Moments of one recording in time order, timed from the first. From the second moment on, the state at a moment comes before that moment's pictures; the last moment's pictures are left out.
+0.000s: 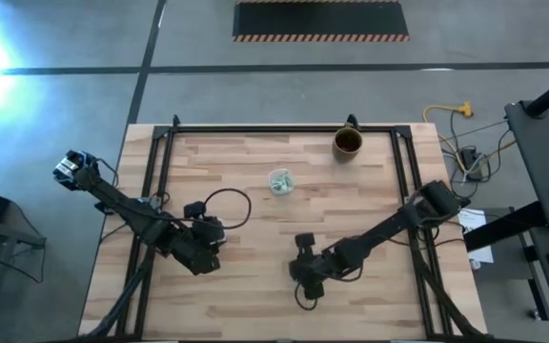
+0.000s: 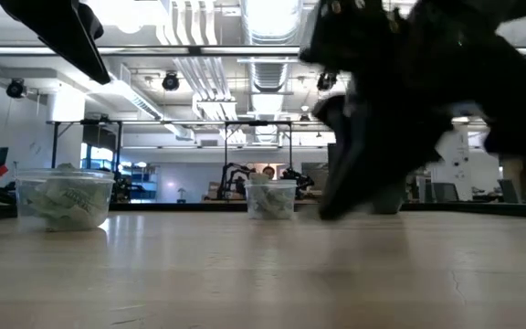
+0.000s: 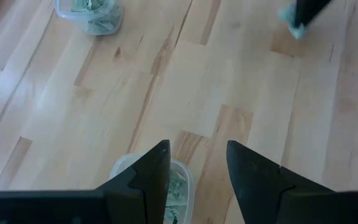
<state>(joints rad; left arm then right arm) -0.58 1.28 1.04 -0.90 -0.53 -0.78 0.48 1.95 1.15 -0.24 0.28 0.21</state>
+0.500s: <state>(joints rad) -0.58 1.29 1.03 -0.87 -0.55 -0.78 0.28 1.77 1.16 -0.34 0.63 0.11</state>
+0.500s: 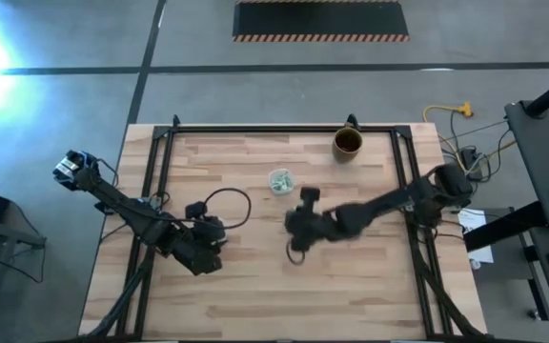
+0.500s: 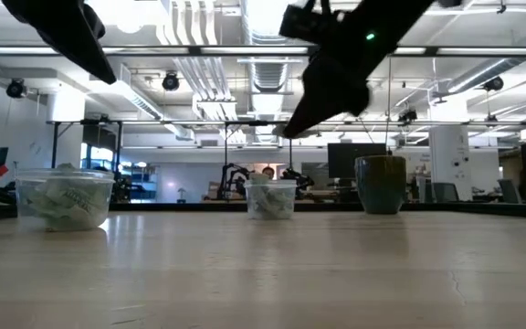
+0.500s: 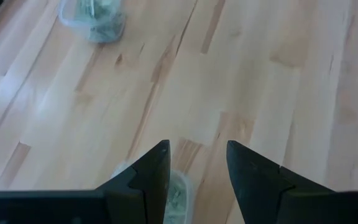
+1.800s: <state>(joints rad) -0.58 1.29 1.01 -0.82 -0.74 -0.83 -0.14 1.81 1.17 -0.22 0.38 -0.11</state>
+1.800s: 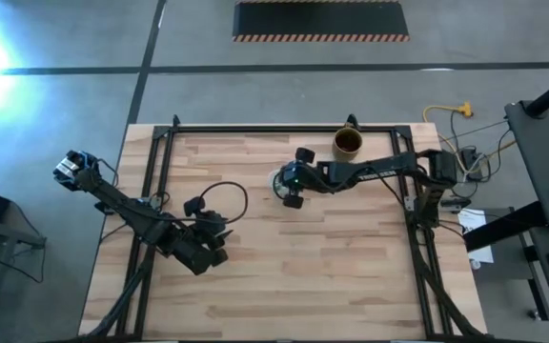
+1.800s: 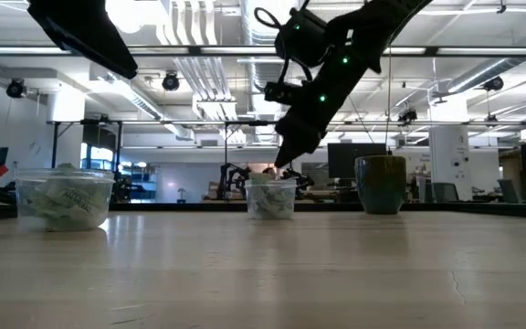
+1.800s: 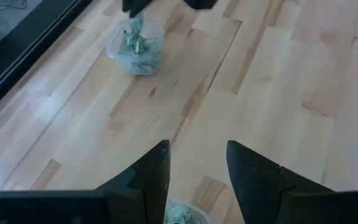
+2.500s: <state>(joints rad) -0.57 1.28 1.07 -0.76 -0.75 -0.84 -0.12 1.50 1.17 -0.33 0.01 -0.08</state>
